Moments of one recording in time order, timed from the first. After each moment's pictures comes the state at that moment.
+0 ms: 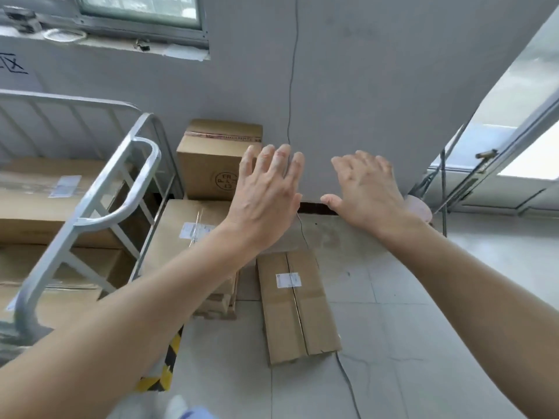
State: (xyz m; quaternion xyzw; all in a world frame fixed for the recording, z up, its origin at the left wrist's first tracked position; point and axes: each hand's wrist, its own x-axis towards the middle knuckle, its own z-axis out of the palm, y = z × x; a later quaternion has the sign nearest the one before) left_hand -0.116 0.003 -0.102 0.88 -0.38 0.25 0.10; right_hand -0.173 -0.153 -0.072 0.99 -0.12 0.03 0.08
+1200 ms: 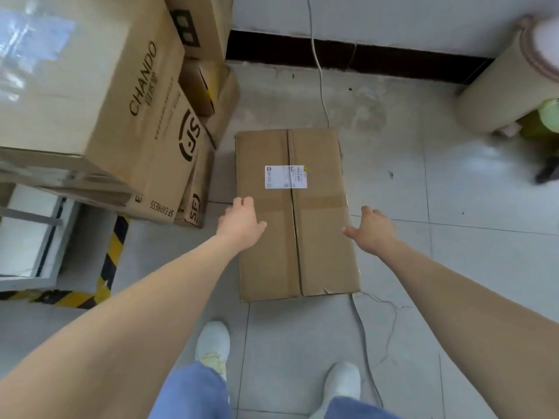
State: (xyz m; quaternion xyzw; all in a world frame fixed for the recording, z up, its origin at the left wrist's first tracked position) left_hand -0.084 -0.141 -0.748 0.93 -0.10 -0.33 0.11; right_hand -0.175 -0.376 -0.746 0.89 -0.30 -0.31 -0.14
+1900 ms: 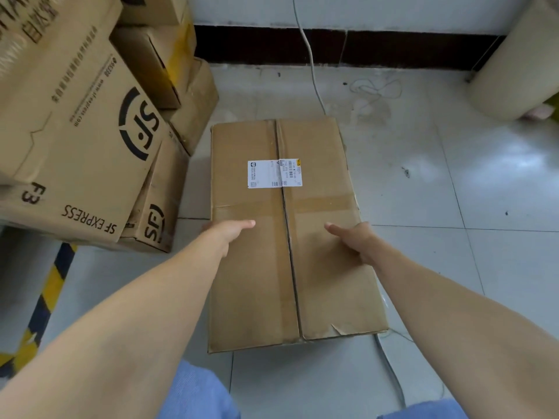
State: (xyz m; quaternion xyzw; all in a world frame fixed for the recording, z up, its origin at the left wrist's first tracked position) left_hand -0.041 -0.164 -0.946 0.76 0.30 -0.40 0.42; right_hand -0.150 -0.405 -0.963 0.68 -0.51 -0.21 -0.47
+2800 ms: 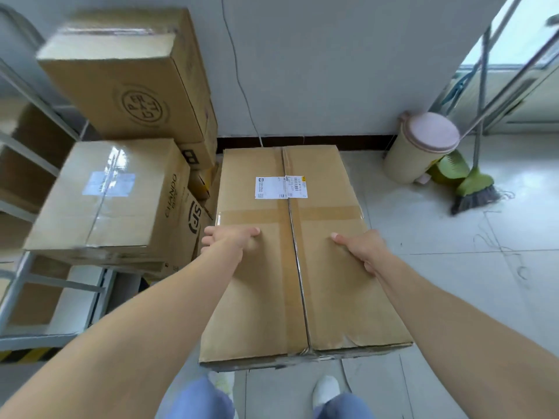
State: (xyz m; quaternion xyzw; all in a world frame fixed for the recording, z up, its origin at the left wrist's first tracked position) left_hand -0.099 -0.200 -0.469 0.84 0.31 -0.28 0.33; right_hand -0.221 -0.419 -0.487 0.67 -0.56 -0.11 -0.48
